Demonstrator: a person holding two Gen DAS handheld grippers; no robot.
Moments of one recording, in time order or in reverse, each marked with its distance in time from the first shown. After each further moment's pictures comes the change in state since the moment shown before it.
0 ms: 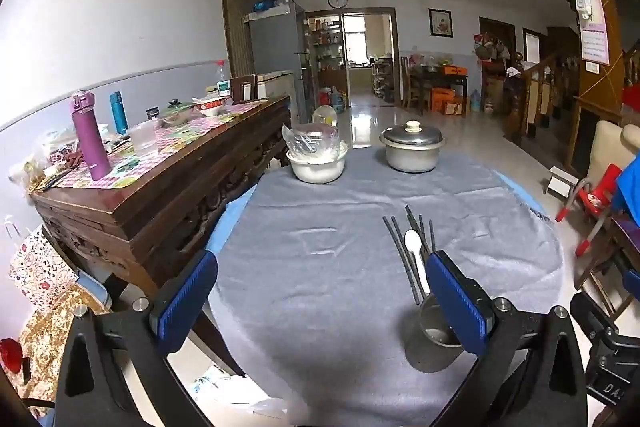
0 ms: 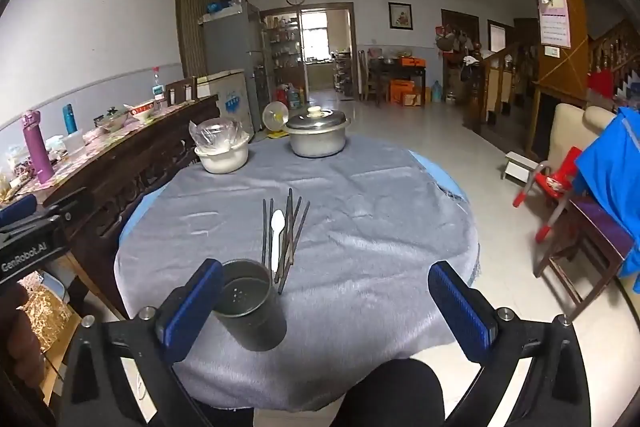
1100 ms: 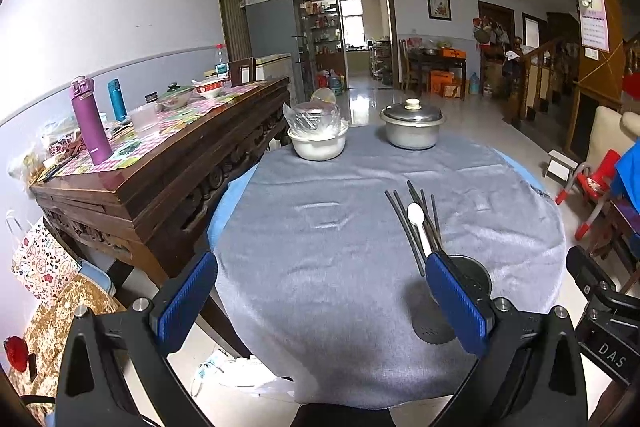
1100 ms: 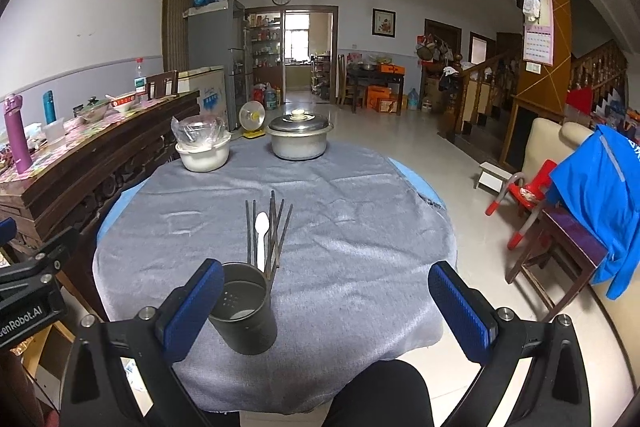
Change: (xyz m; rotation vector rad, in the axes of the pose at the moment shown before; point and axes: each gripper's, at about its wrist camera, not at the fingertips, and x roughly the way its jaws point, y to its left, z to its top) left arm -0.001 0.006 -0.016 0.017 0.115 -0.012; right arm -0.005 0.024 0.003 -0.043 -0.009 -0.119
